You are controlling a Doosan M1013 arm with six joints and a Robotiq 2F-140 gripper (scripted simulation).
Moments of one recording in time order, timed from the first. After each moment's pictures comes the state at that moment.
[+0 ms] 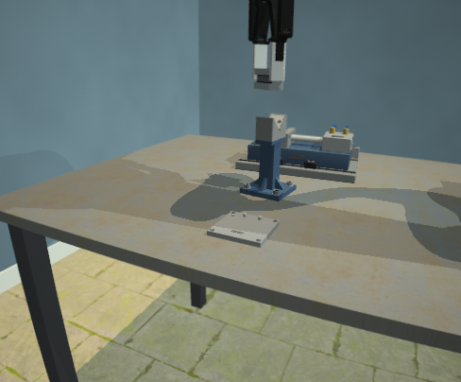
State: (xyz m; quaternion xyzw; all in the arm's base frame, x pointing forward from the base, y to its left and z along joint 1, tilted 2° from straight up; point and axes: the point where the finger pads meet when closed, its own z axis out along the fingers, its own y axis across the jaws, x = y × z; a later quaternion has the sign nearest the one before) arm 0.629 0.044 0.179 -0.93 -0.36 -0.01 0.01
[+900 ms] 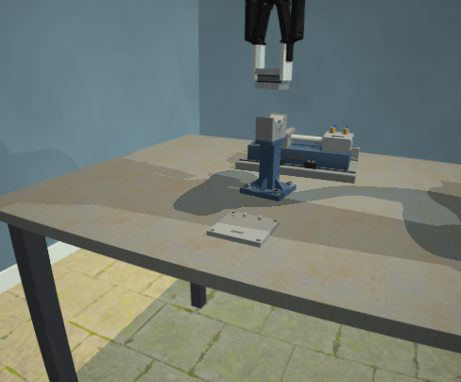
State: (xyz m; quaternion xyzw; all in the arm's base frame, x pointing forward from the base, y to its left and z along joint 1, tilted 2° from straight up) arm 0.627 0.020 0.178 -0.85 -0.53 -0.02 0.01
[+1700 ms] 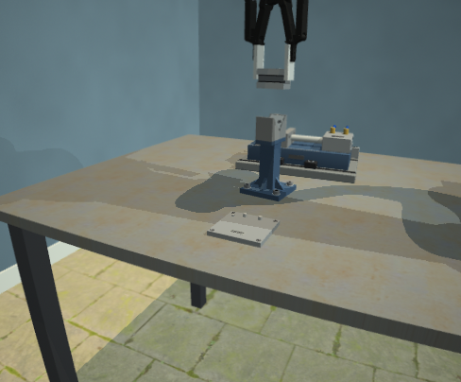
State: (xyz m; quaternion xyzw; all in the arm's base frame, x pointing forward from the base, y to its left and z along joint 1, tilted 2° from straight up) arm 0.626 0.009 0.178 -0.80 -0.60 -0.02 0.01
